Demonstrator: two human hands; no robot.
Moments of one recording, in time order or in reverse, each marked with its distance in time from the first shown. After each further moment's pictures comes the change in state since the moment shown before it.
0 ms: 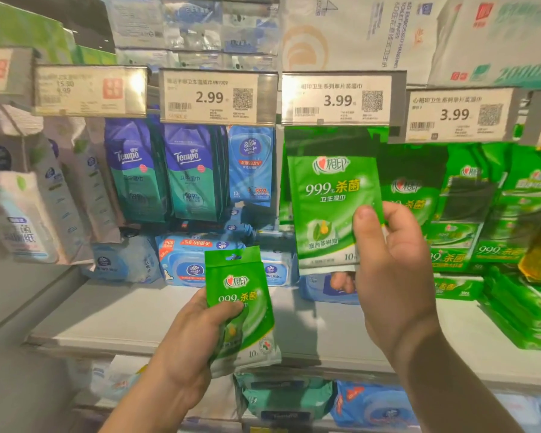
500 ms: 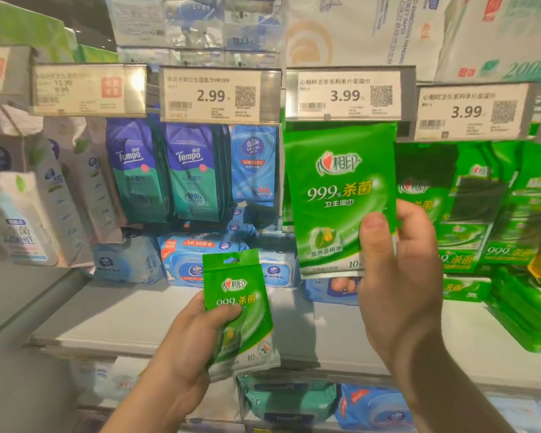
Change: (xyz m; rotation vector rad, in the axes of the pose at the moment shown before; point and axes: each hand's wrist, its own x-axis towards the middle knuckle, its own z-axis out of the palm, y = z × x) left_hand 0.000 0.002 -0.003 0.003 0.021 -0.020; right_hand -0.009 0.000 0.004 0.049 0.003 -0.081
